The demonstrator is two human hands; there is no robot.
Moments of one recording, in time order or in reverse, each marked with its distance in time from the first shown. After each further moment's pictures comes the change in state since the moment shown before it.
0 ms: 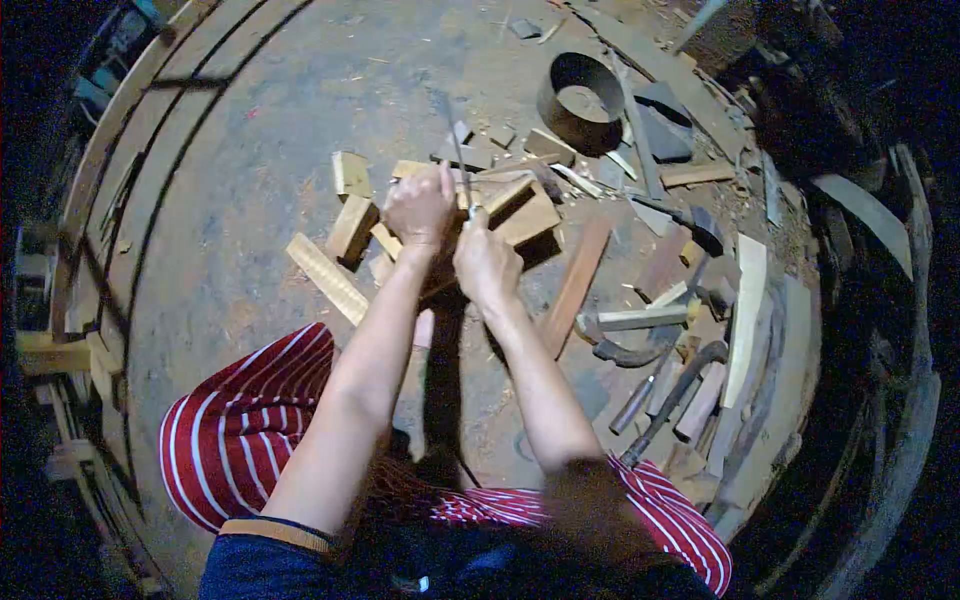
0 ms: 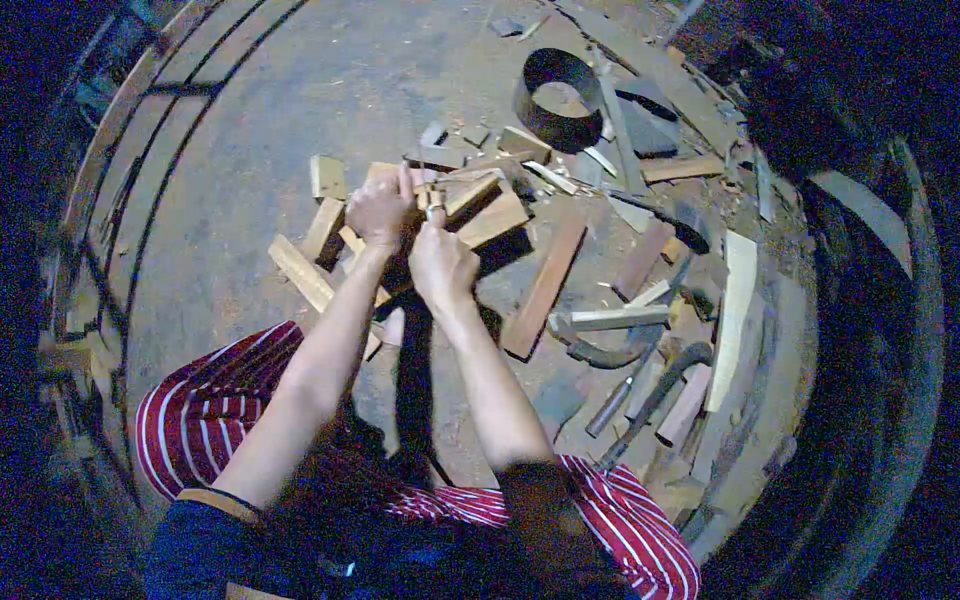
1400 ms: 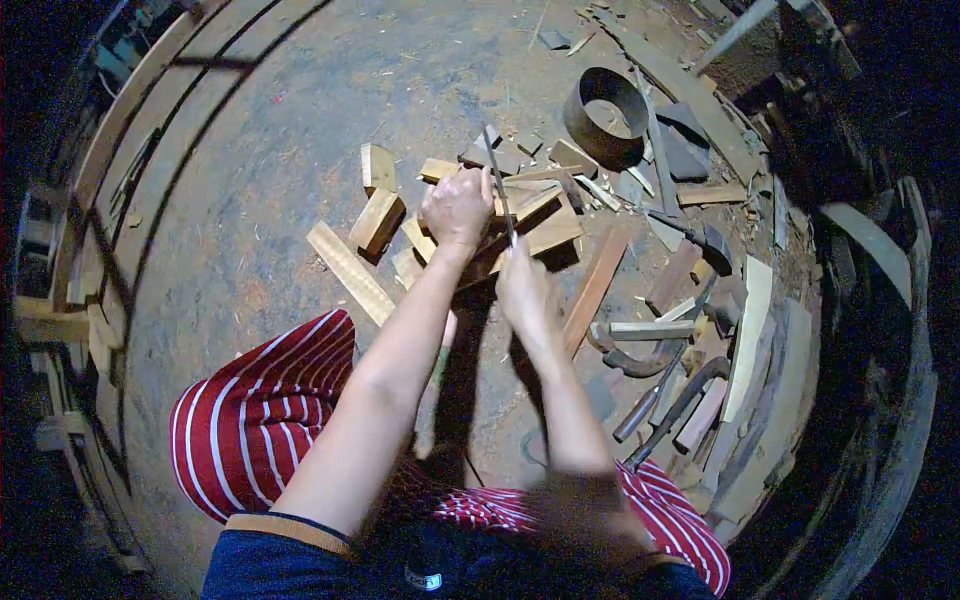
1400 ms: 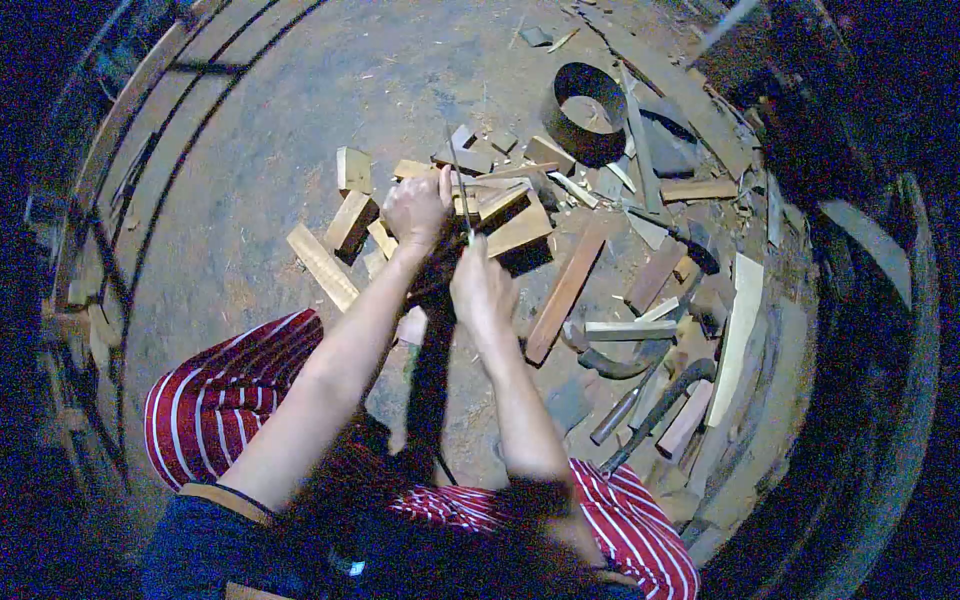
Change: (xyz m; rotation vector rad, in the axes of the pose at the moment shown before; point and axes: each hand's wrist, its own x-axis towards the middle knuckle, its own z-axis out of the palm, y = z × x) left_hand 0.000 0.008 -0.013 -0.156 -0.064 -0.010; right_hand -0.029 0.006 -0.025 -0.018 -0.139 0.060
